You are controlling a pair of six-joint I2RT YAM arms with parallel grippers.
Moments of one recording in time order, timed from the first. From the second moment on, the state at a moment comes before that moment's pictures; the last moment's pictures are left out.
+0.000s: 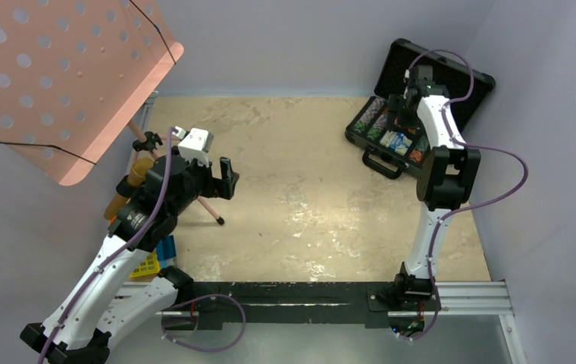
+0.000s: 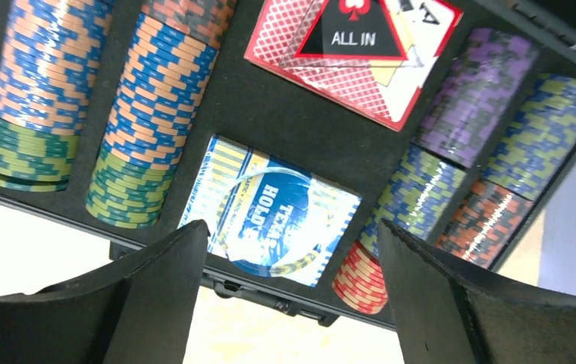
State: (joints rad) left arm -0.52 0.78 0.99 -0.58 -0.13 -0.20; right arm -0.07 2.15 1.99 -0.89 0.13 0.06
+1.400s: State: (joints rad) left arm -0.52 0.81 0.99 -0.58 -0.11 -0.20; right arm -0.21 2.17 2.33 -0.36 -0.08 0.09
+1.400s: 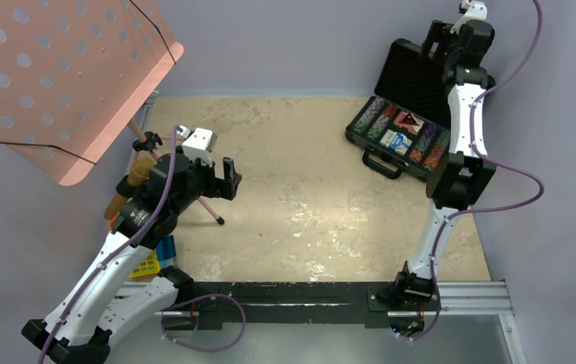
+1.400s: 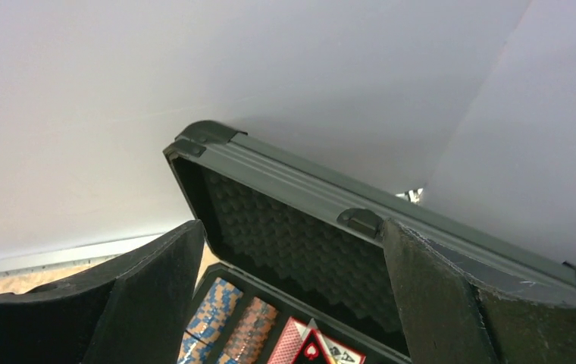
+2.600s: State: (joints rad) left arm -0.52 0.82 0.99 -0.58 -0.11 -0.20; right arm -0.28 2.33 2.45 -0.41 -0.36 -0.15
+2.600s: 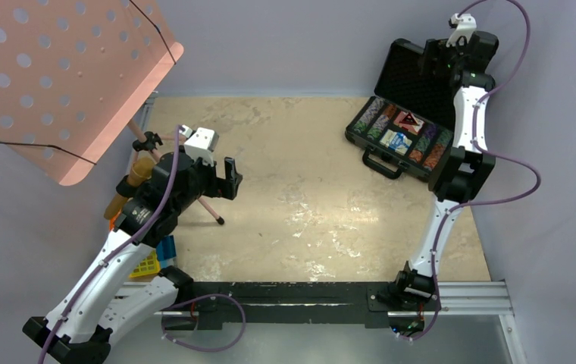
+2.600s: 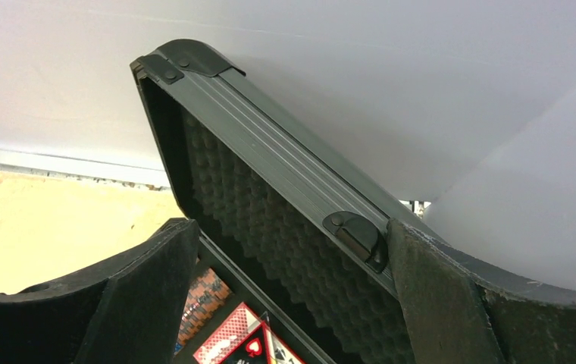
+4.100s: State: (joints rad) left arm -0.52 0.80 0.99 -0.58 -0.10 -0.20; right arm 0.01 1.62 1.33 -0.32 -0.25 0.19
